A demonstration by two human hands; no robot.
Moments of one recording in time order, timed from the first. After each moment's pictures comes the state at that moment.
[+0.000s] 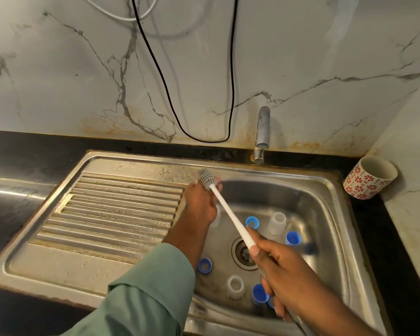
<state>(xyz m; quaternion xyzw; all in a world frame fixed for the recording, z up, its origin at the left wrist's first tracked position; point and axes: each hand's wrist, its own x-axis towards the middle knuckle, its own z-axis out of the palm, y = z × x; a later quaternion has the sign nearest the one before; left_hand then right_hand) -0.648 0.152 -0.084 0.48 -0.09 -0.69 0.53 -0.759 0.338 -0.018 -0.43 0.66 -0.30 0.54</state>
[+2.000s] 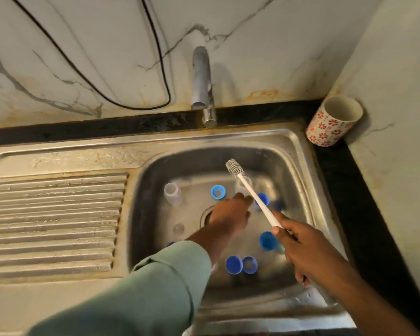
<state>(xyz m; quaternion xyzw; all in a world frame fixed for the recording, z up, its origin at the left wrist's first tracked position) -0.753 0.212 -0.200 0.40 -0.87 -0.27 -0.11 -0.858 0.355 -0.107 -0.31 0.79 -0.23 0.47</state>
